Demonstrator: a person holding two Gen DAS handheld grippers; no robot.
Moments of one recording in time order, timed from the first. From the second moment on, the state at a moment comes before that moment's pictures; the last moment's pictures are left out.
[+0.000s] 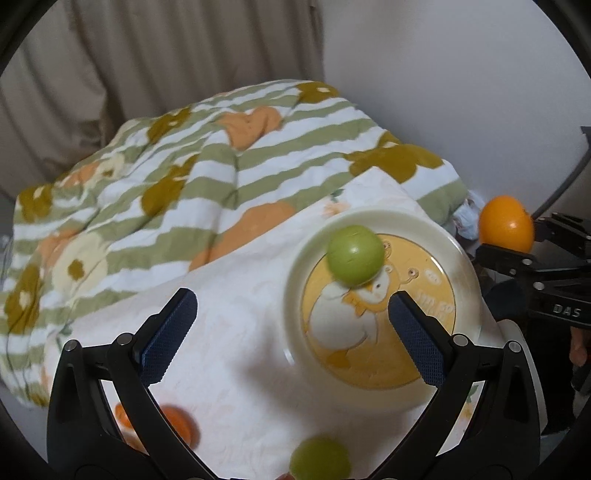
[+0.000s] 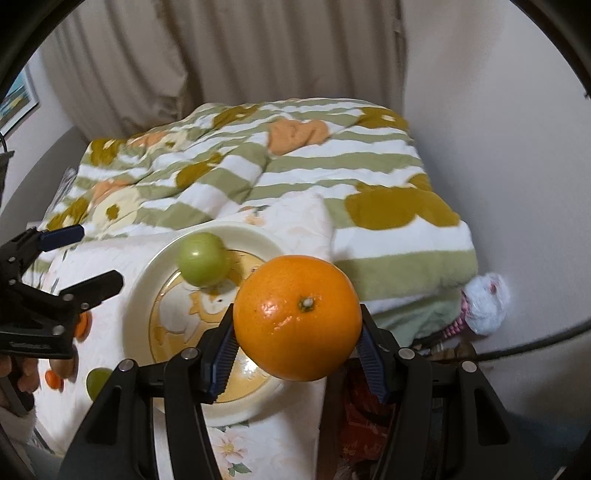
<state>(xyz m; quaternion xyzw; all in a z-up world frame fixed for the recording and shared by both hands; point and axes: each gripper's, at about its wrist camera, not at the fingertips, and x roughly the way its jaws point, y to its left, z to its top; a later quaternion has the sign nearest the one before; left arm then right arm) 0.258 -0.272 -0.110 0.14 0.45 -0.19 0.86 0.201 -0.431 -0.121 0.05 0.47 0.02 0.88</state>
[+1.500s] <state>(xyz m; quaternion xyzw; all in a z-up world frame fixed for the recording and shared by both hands) 0.129 -0.136 -0.080 0.02 0.46 0.03 0.89 0.212 -0.389 -0.123 -0.07 0.42 0.13 0.90</state>
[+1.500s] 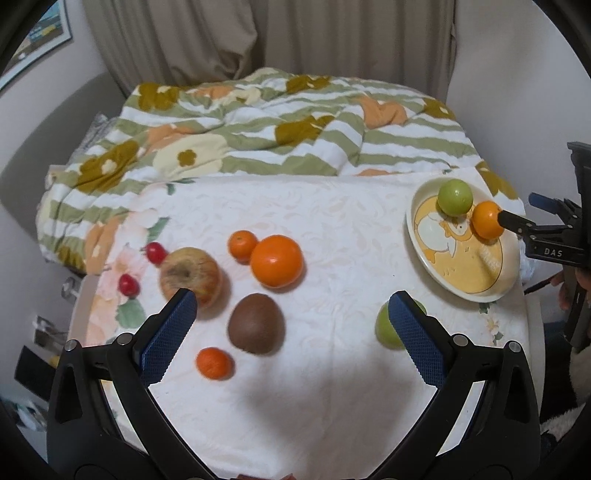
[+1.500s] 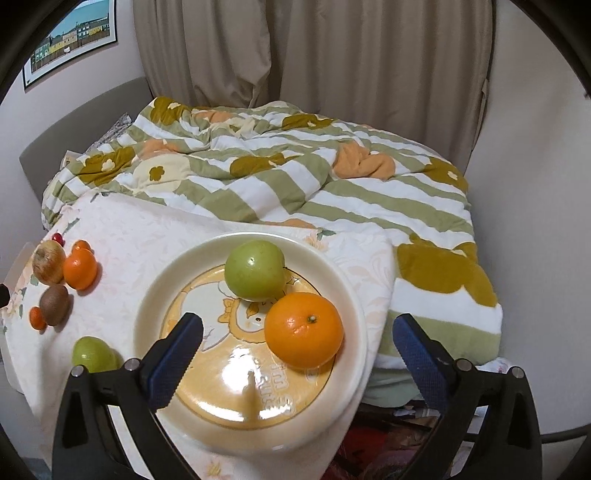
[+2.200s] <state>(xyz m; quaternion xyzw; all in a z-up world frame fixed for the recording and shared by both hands) 0.088 0.015 -0.040 0.02 0.42 -0.01 0.91 0.120 -0.274 -0.046 -0.02 0.39 0.07 0.92</state>
